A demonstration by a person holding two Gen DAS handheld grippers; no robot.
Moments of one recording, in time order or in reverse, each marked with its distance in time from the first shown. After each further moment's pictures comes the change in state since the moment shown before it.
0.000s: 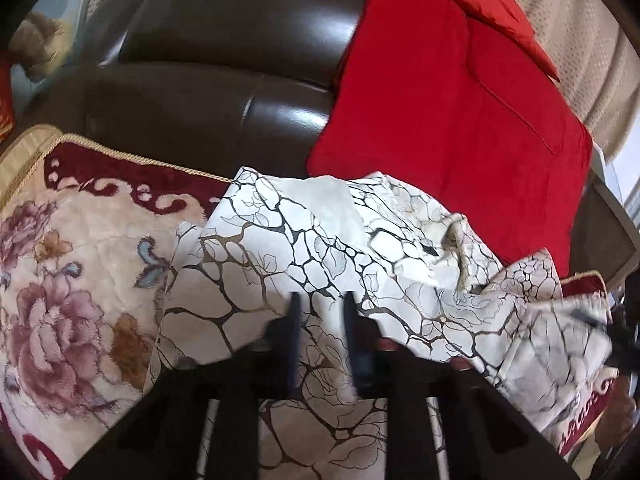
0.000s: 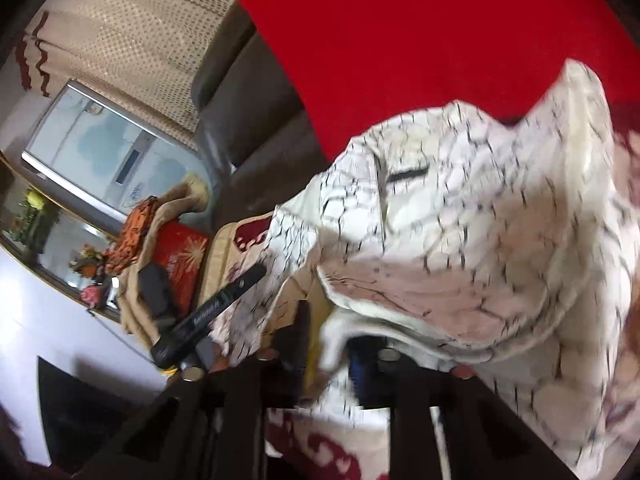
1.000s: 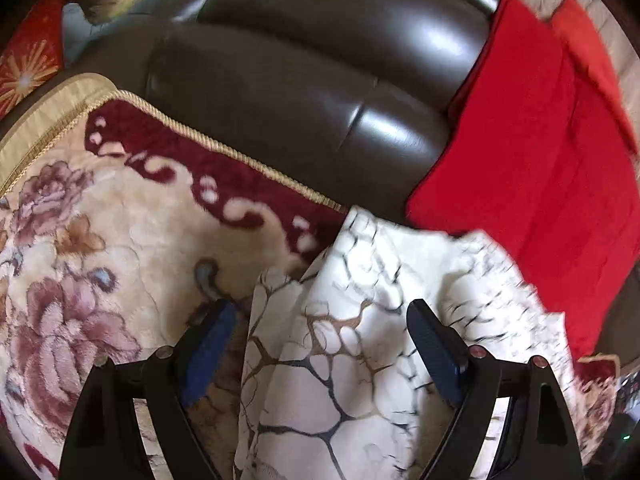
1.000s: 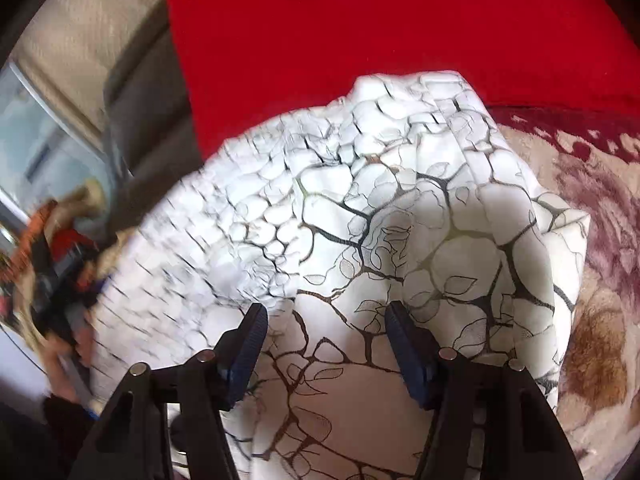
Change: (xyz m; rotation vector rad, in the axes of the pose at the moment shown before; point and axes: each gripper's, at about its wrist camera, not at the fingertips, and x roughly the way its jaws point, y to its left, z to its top) left arm 0.044 0.064 0.040 -0.208 0.037 0.155; right arm 0.009 -0.057 -0.024 -0.078 -0.029 -0.395
